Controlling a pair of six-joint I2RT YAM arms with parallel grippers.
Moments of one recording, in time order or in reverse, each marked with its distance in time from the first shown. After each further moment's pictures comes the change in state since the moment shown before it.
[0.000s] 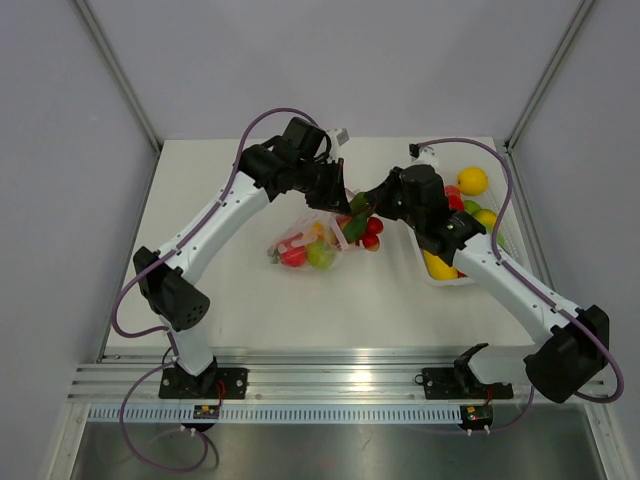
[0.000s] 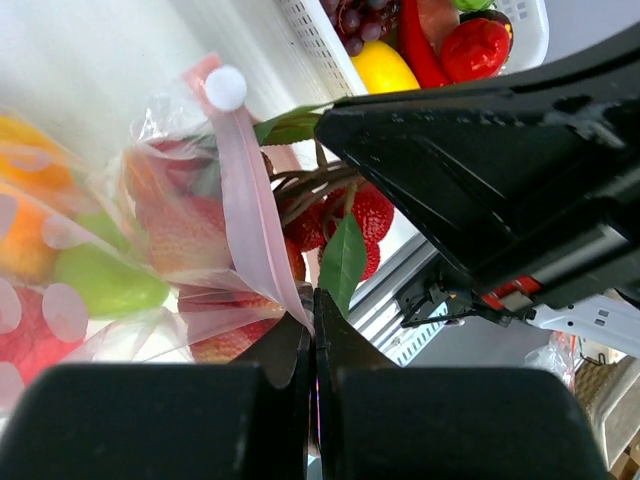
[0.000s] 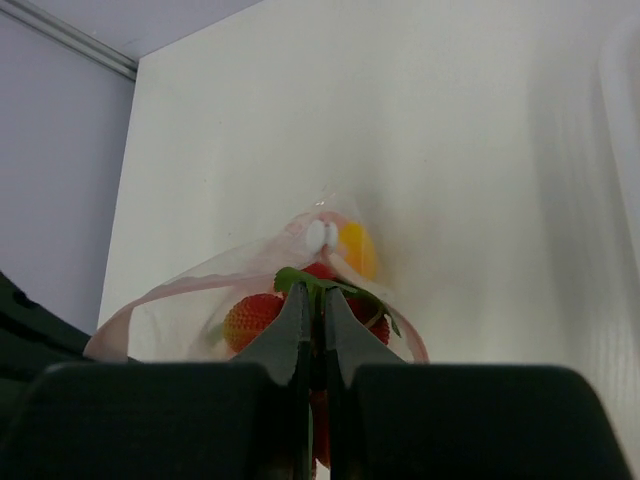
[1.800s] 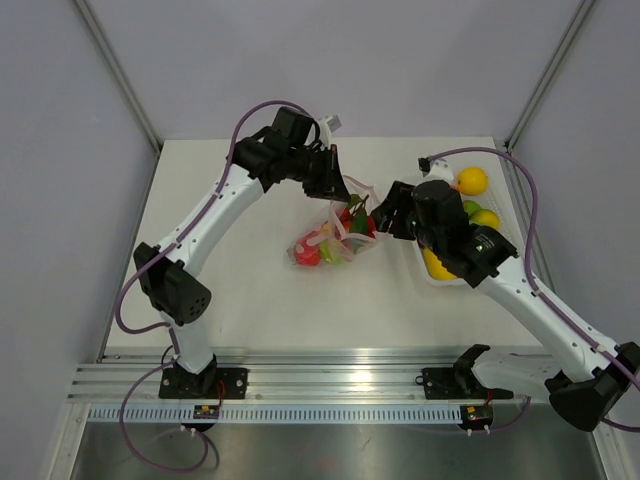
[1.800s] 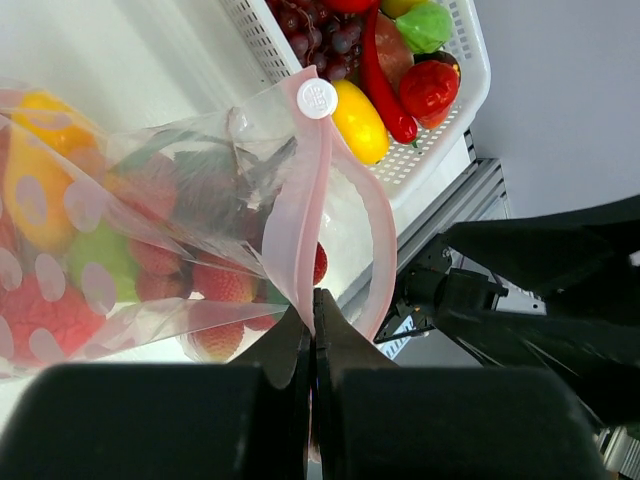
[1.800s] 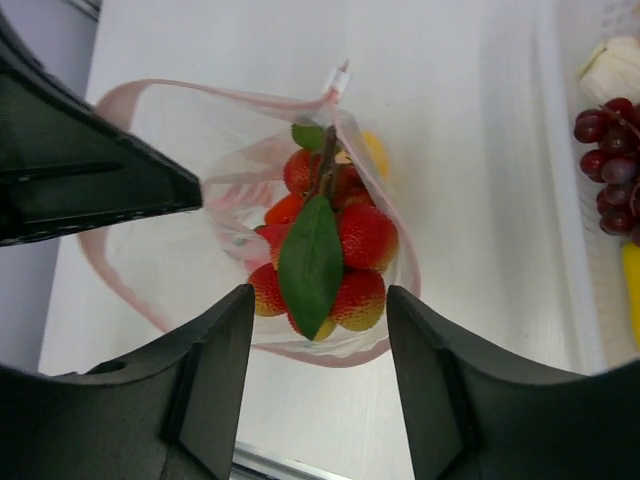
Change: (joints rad) left arm 0.076 0.032 0.033 0.061 0.120 -0.032; right arm 0.100 -0.195 0.053 -0.307 0.089 -0.043
